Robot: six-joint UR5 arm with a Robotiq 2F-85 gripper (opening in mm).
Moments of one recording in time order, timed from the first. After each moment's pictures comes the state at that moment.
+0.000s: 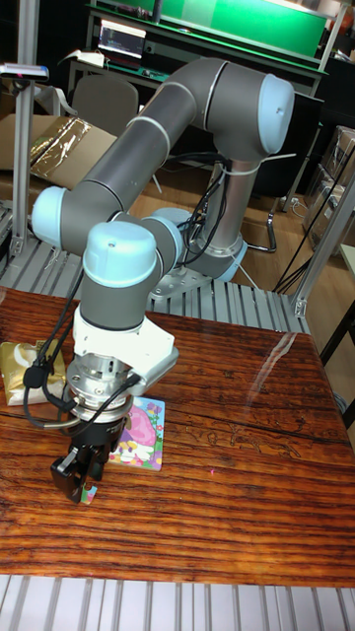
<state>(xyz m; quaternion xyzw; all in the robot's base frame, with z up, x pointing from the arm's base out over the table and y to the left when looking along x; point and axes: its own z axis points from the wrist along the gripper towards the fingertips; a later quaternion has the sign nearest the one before) 0.688 -0.080 0.007 -0.50 0.86 -0.01 0.06</state>
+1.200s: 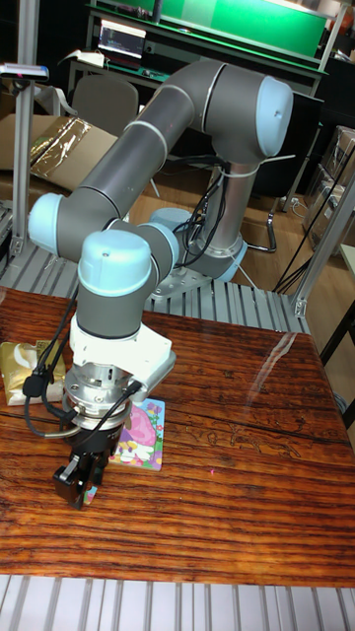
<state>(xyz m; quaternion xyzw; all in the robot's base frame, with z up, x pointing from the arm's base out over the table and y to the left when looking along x) 0.690 -0.077 -0.002 -0.53 0.85 0.00 0.06</state>
